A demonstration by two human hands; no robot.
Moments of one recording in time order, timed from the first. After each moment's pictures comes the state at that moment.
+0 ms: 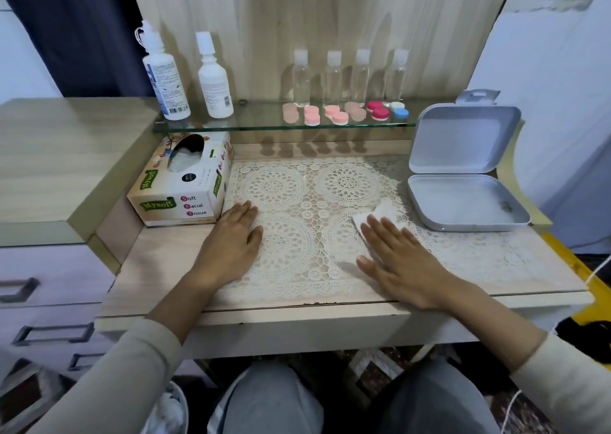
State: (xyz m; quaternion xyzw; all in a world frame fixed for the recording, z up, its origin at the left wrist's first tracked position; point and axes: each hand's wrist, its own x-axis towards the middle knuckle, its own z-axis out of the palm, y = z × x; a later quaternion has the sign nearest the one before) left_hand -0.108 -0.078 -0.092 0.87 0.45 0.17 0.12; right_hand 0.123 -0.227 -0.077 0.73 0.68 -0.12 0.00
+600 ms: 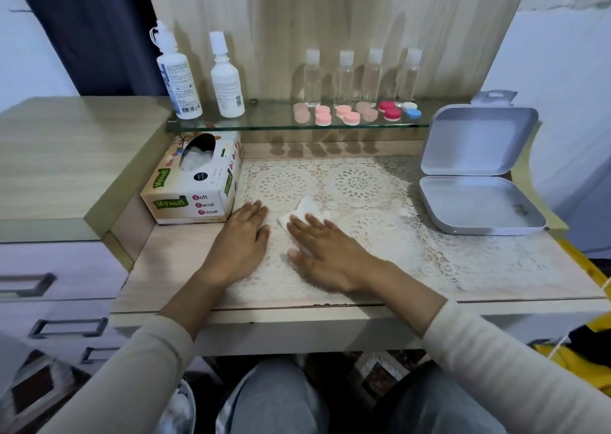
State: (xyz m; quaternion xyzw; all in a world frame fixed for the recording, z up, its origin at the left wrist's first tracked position) left_hand -0.107 -0.073 -0.095 0.86 0.45 0.19 0.13; right_hand 0.048 -0.164 -0.073 0.63 0.76 -0.16 -0.06
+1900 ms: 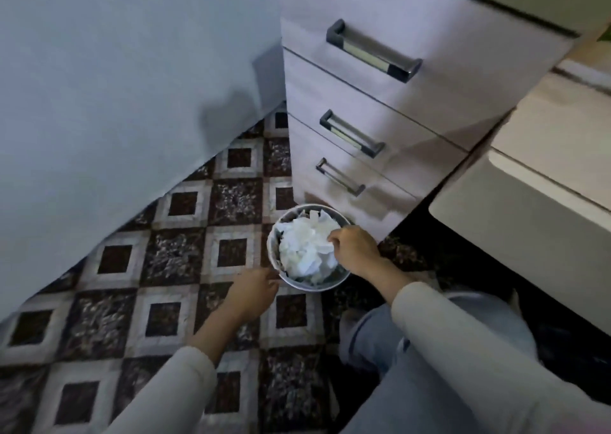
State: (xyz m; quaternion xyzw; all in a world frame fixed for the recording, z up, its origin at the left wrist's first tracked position) left_hand -0.446 -0.265 -0.321 0.56 0.75 0.04 0.35; right_hand -0.276 -0.141 -0.311 0.51 0.81 -0.26 0.10
